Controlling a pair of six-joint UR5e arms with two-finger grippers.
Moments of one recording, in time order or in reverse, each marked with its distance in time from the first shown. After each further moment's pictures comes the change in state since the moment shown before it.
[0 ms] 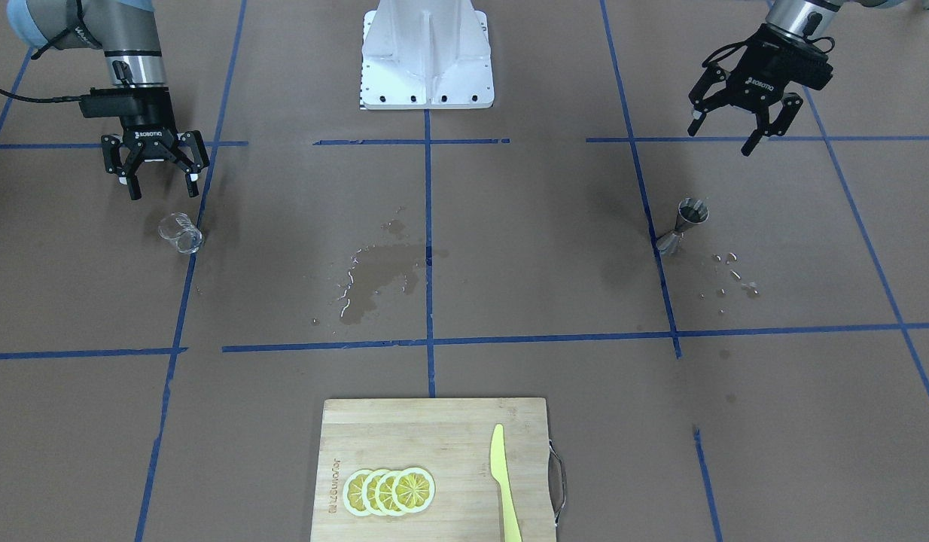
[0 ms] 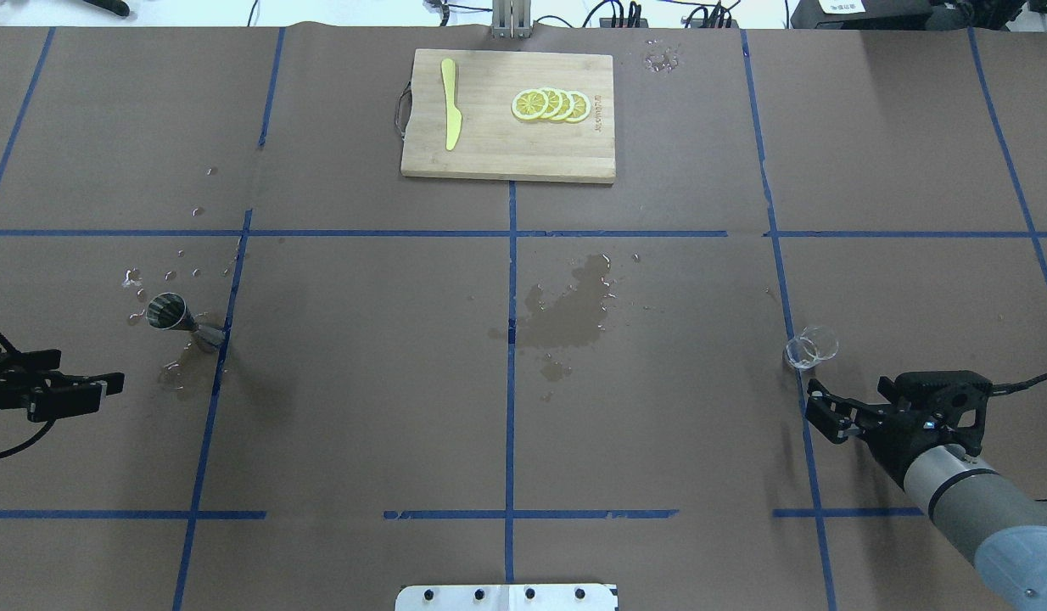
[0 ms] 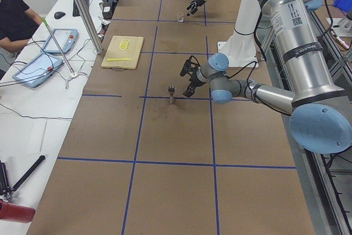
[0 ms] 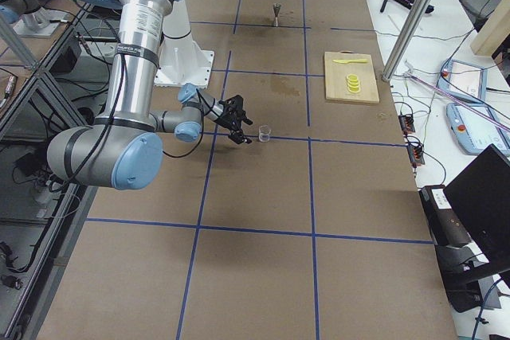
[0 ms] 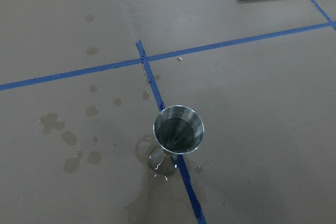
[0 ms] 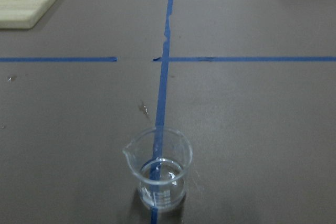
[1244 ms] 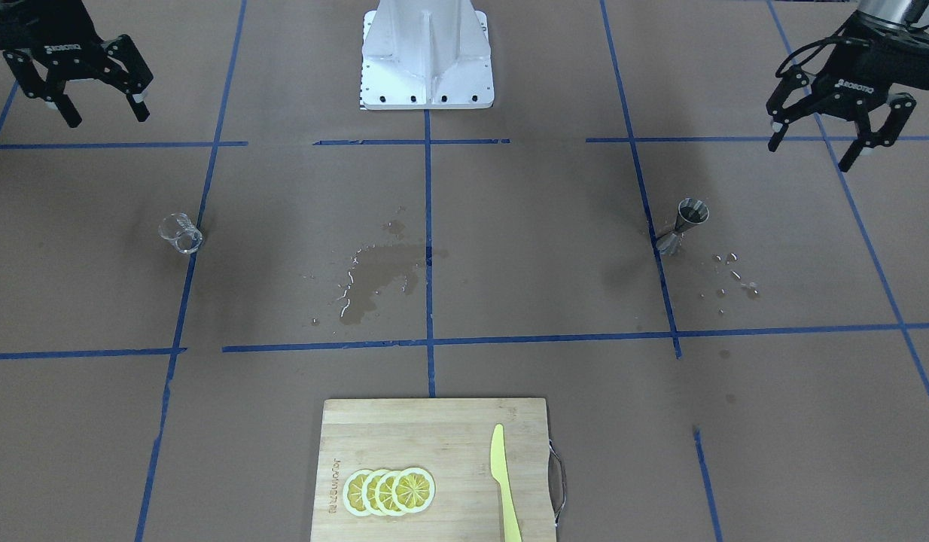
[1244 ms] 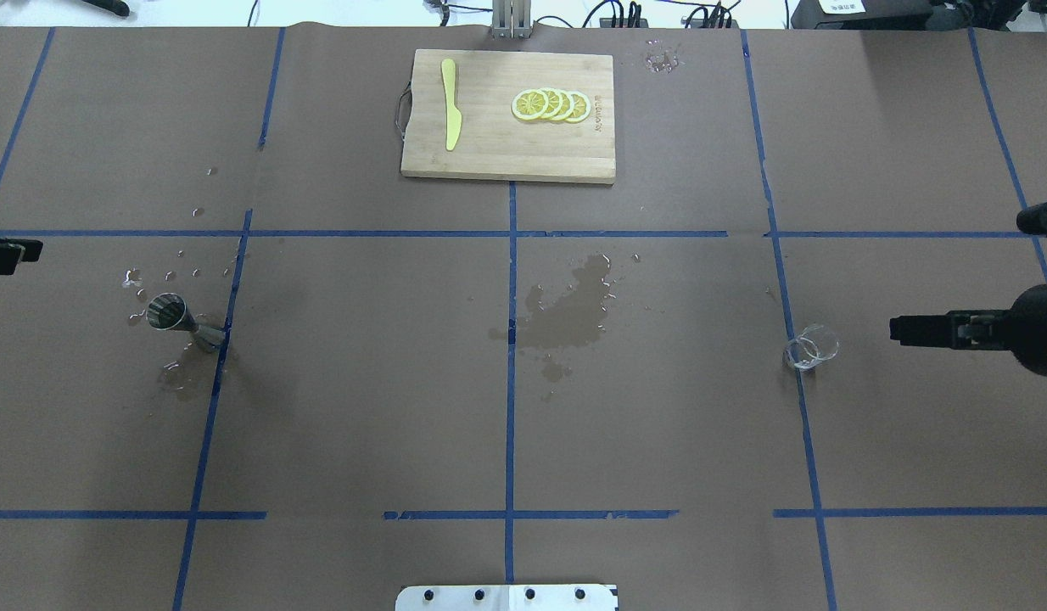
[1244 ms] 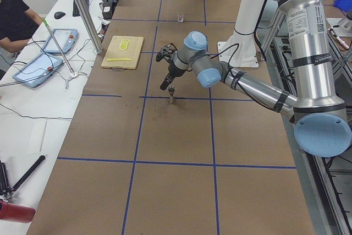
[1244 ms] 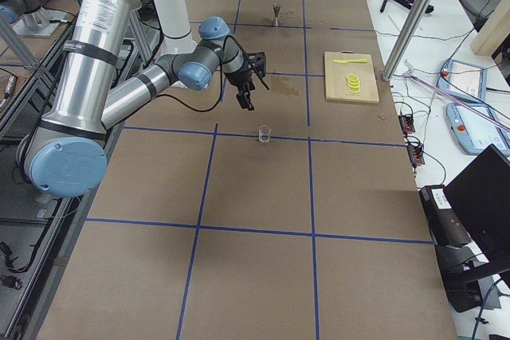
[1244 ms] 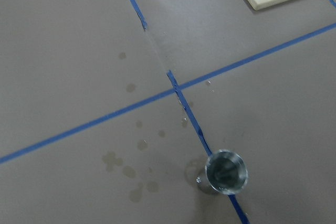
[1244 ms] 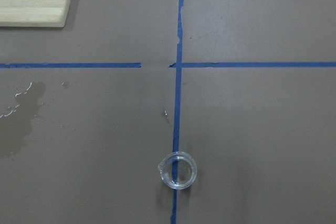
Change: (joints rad) left arm -0.477 -0.267 -0.024 0.506 -0.302 0.486; right arm 0.644 0.091 0.402 -0.517 0.891 -0.418
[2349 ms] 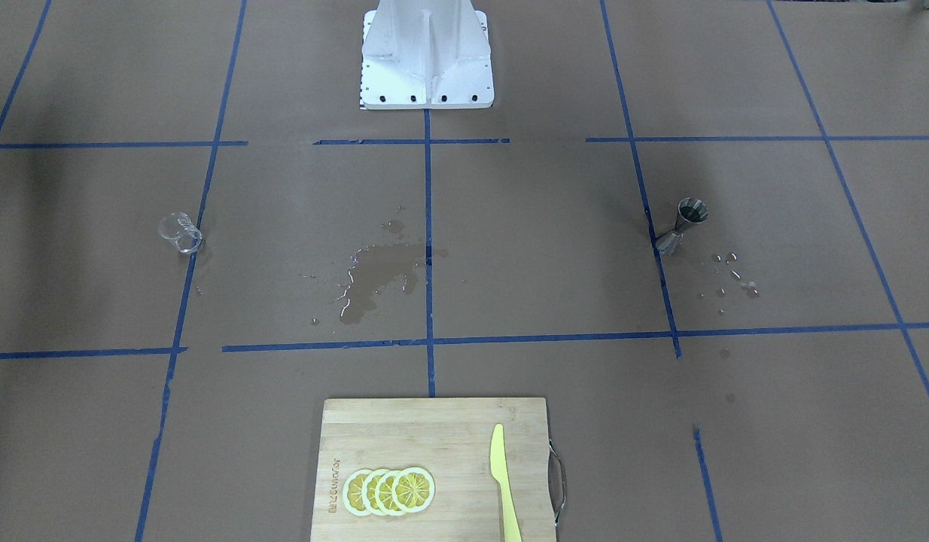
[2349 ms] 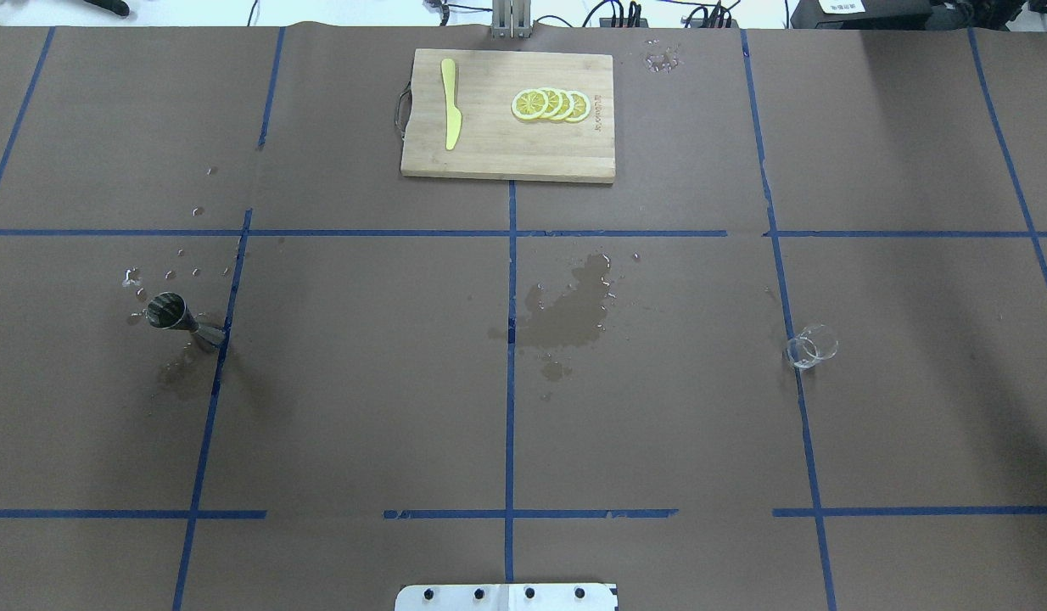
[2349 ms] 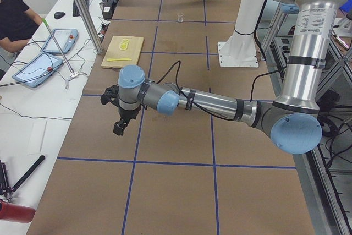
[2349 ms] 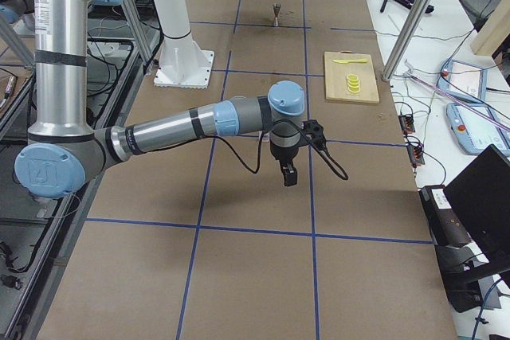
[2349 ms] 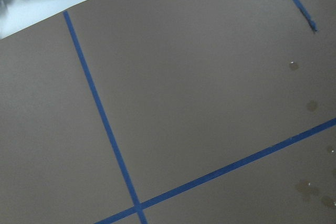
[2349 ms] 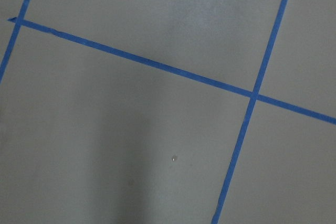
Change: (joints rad) left arm -0.438 -0.267 0.548 0.257 -0.271 0.619; right arm 0.714 0.198 -0.485 -0.427 0.515 -1.153
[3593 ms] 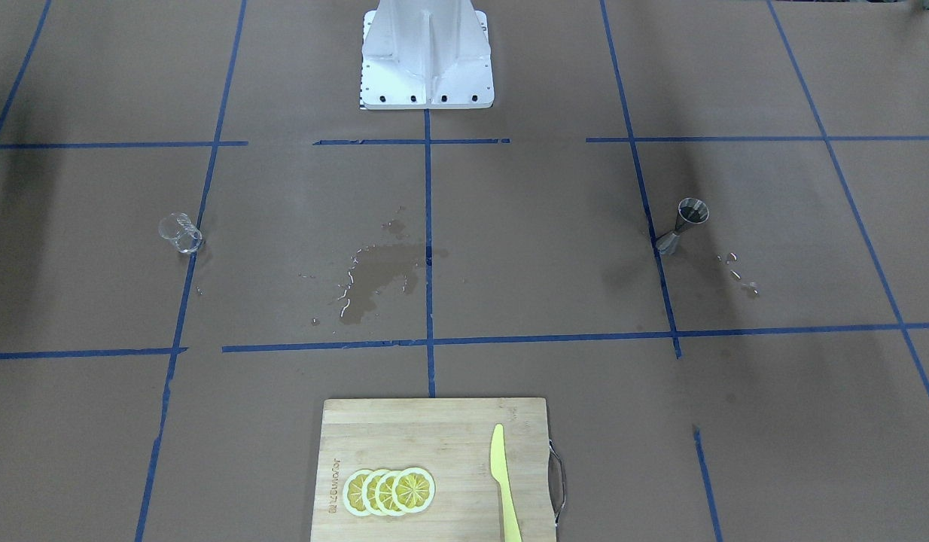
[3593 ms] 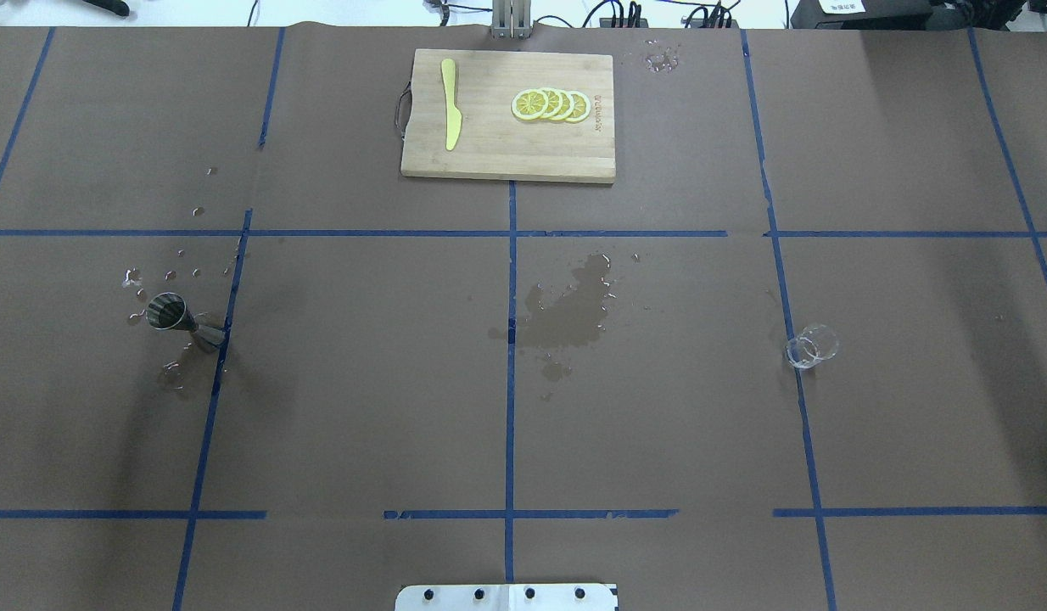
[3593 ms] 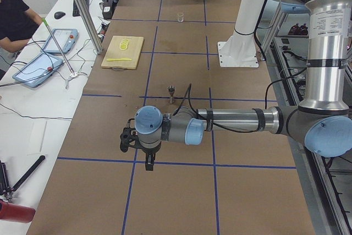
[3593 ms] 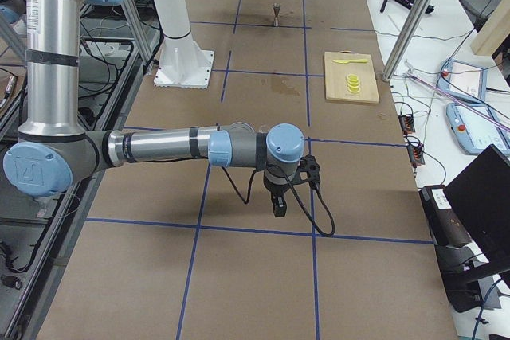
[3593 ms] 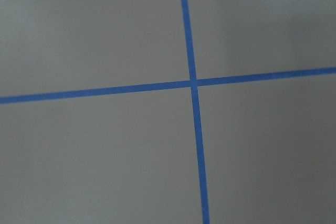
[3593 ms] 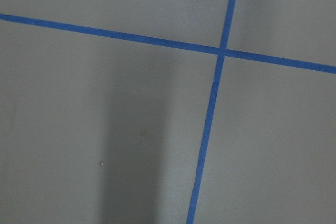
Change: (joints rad) left arm -0.085 0.155 0.024 0.072 -0.133 -0.267; right arm 0.089 -0.021 -0.173 0.032 0.071 -0.035
